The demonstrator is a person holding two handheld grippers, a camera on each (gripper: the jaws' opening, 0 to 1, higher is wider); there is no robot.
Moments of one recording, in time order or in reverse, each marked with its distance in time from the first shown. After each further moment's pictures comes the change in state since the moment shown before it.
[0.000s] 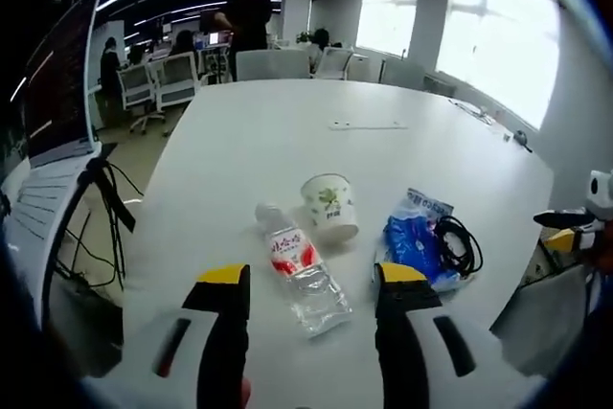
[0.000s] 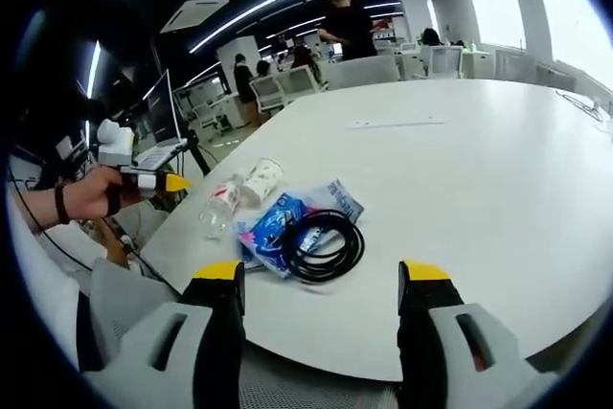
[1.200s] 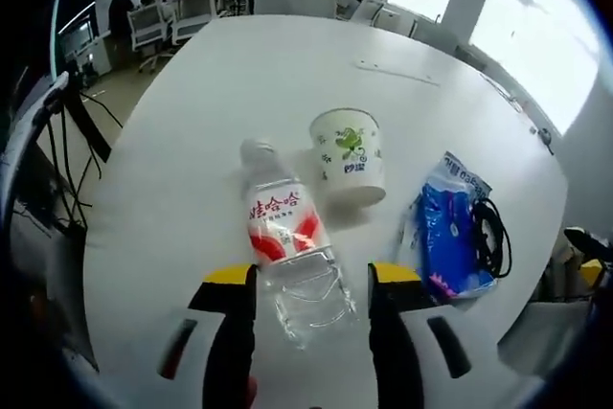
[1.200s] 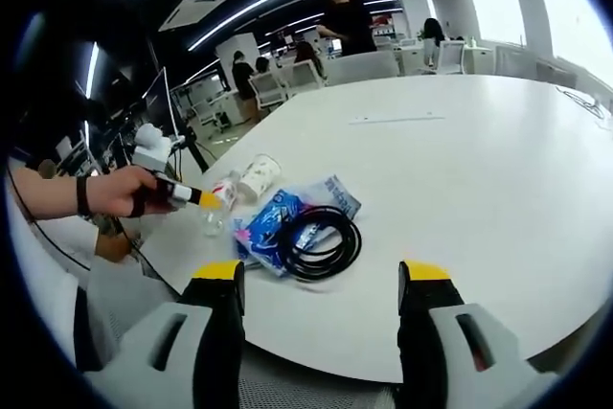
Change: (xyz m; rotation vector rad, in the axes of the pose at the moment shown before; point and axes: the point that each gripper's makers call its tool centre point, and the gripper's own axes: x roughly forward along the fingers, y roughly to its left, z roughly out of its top) left arm 0.065 -0.001 -0.052 -0.123 0.264 0.059; right arm 0.005 -0.007 -0.004 0.008 0.019 0.001
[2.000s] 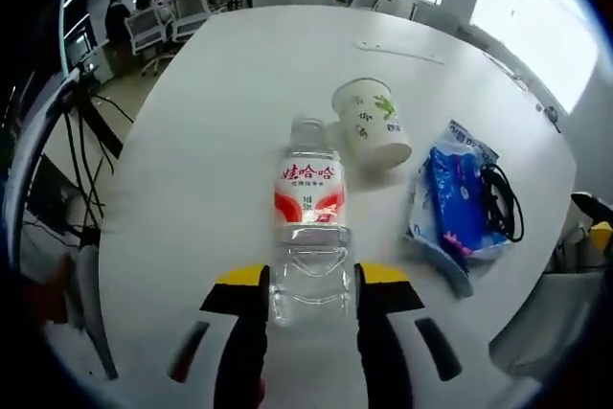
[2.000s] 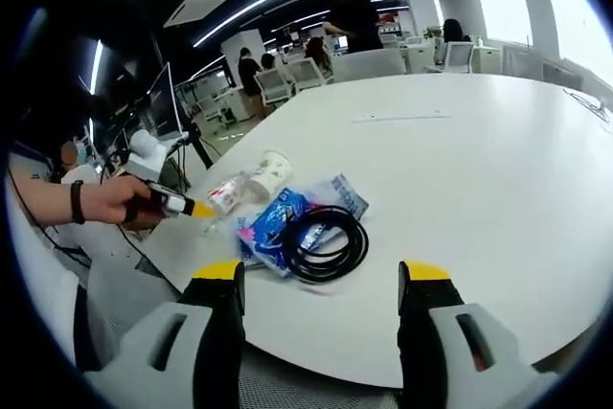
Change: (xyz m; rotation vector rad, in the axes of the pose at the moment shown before) left arm -0.018 0.010 -0.028 0.059 0.035 0.047; right arm 0.007 0.006 -0.001 -0.015 0.015 0.021
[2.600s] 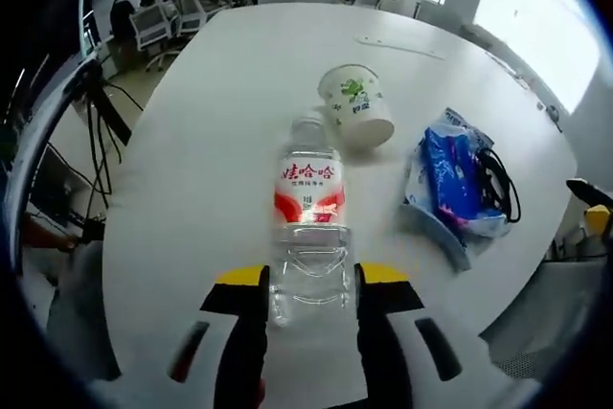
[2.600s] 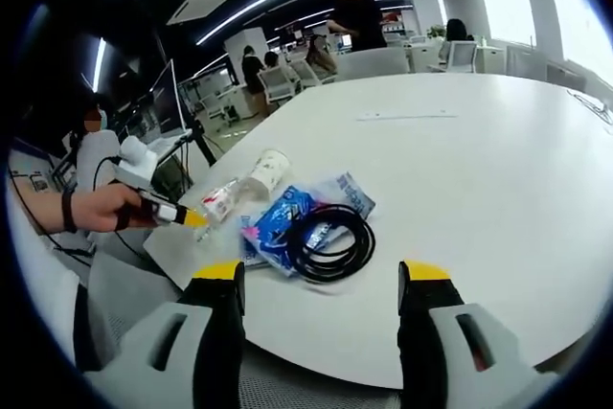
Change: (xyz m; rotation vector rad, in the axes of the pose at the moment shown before) left arm -0.017 0.001 -0.025 -0.014 0.012 0.014; right arm 0.005 0.007 -0.001 -0.012 0.009 0.015
